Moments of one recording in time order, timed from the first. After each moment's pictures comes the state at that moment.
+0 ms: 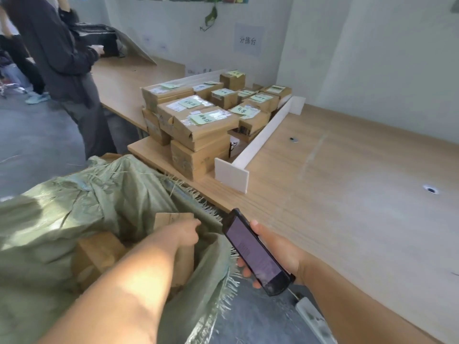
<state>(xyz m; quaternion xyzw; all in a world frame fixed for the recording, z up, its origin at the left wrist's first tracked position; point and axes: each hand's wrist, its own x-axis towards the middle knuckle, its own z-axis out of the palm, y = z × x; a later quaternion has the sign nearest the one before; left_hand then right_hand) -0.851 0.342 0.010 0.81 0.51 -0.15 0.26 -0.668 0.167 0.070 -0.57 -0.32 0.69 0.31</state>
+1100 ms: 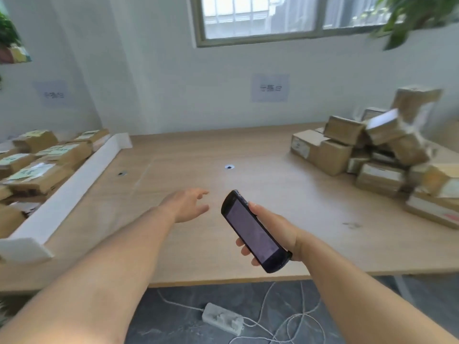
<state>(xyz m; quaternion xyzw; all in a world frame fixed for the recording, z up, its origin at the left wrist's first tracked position) -0.425 0.044 0.134 0.98 0.17 -0.01 0.11 -0.375 -0.205 0.121 -0.67 -0.18 0.46 0.55</state>
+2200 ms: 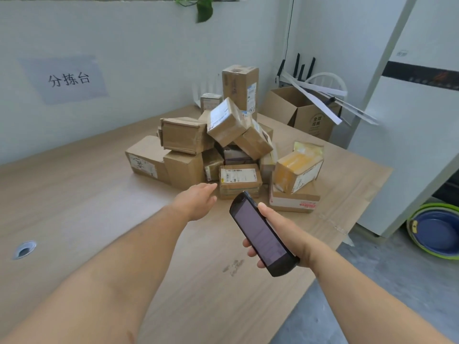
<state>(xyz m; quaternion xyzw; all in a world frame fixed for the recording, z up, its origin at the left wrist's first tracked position) 0.031 -0.235 0.077 0.97 -0.21 -0.09 0.09 -0.105 -0.440 0.088 -0.64 0.14 0.29 0.70</state>
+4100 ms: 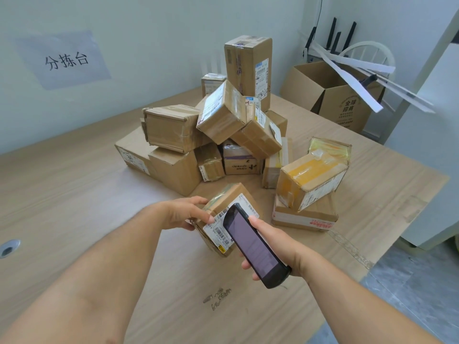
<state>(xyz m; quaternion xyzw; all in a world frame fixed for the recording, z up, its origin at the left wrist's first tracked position) 0.106 -0.253 0.031 0.78 0.05 -0.43 0.45 0.001 -0.495 0.011 -0.64 0.12 0.40 0.65</state>
